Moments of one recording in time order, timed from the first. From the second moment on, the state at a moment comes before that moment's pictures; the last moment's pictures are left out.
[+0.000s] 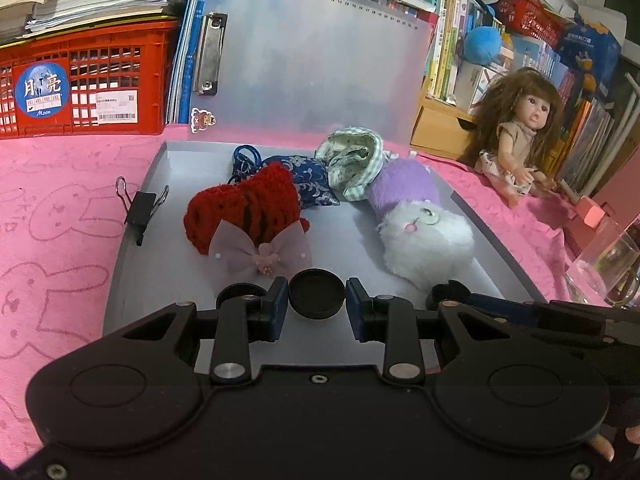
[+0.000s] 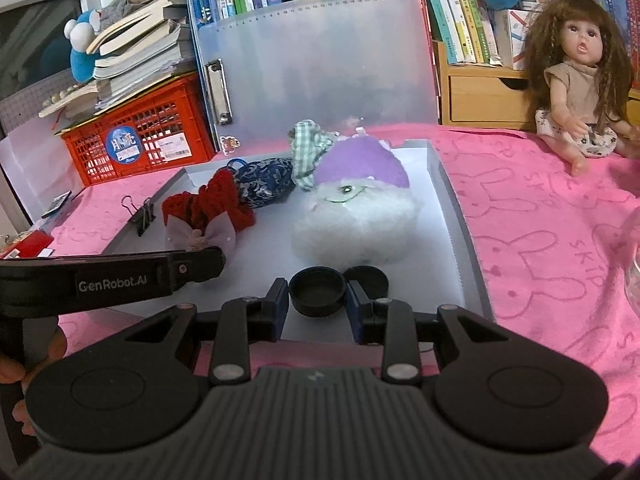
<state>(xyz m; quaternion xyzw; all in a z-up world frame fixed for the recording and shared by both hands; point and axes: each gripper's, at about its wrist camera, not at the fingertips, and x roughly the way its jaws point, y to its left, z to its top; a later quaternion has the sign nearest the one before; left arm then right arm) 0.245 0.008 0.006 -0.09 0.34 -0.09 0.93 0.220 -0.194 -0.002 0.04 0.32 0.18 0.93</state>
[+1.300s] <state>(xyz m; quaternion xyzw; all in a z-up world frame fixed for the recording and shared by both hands) 0.179 0.019 0.047 -0.07 0.29 -0.09 0.95 0.173 -0.215 0.022 0.06 0.29 0.17 0.94</state>
